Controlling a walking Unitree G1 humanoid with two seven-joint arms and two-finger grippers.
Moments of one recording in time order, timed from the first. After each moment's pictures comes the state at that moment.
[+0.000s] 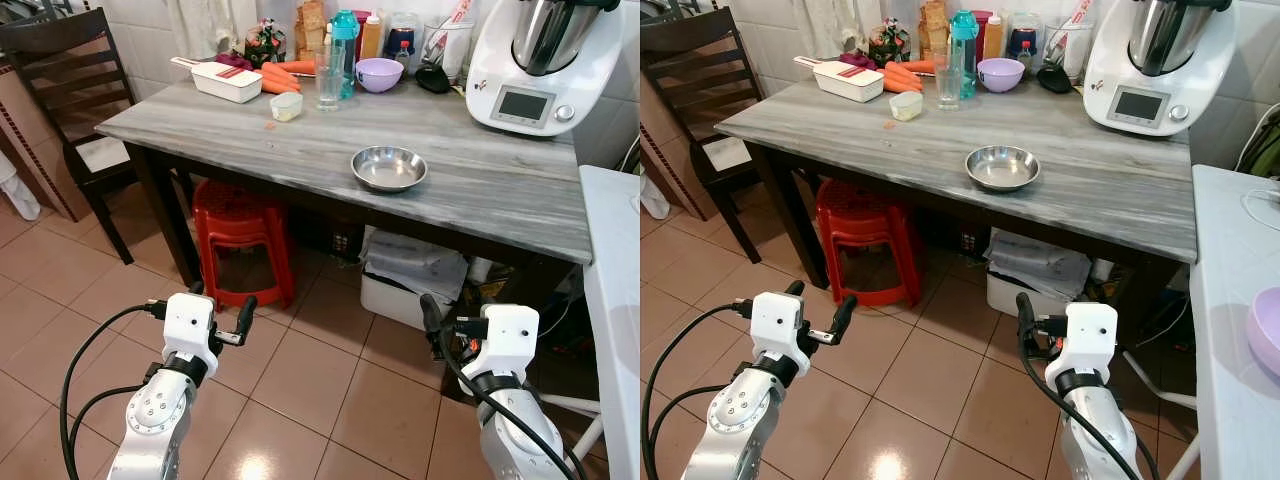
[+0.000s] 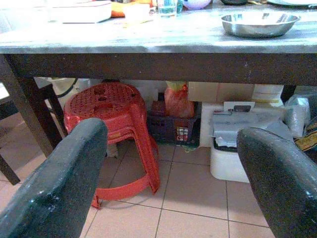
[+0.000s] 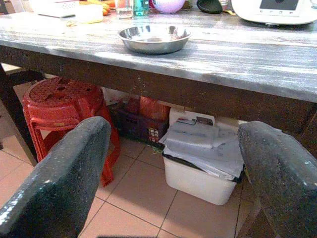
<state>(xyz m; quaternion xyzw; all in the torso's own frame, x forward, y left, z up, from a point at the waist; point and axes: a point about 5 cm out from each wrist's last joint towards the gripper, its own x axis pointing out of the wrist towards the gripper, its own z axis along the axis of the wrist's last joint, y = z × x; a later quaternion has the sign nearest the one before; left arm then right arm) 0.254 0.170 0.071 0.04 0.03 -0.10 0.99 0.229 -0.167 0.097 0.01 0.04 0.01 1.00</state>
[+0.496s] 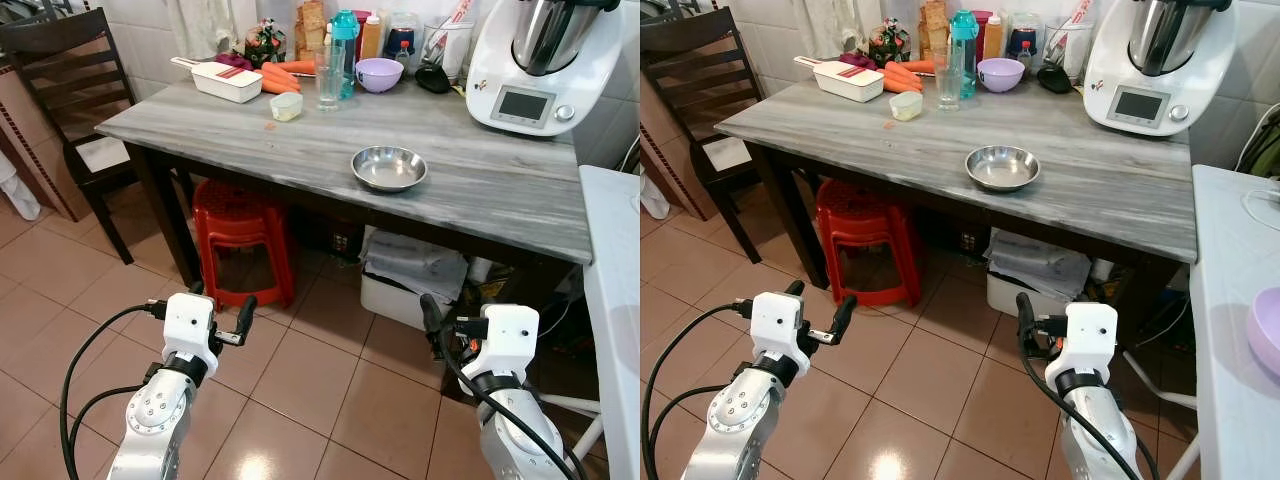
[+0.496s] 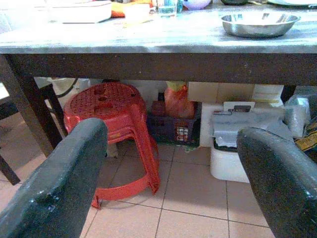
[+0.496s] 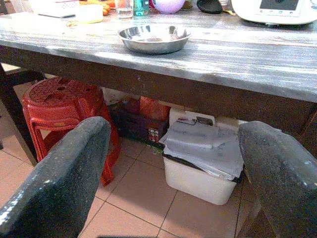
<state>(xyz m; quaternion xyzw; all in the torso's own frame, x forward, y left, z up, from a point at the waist) 0.257 0.169 0.070 0.02 0.03 -0.10 0.99 0.231 -0.166 0.096 0.02 0.04 0.00 1.00</state>
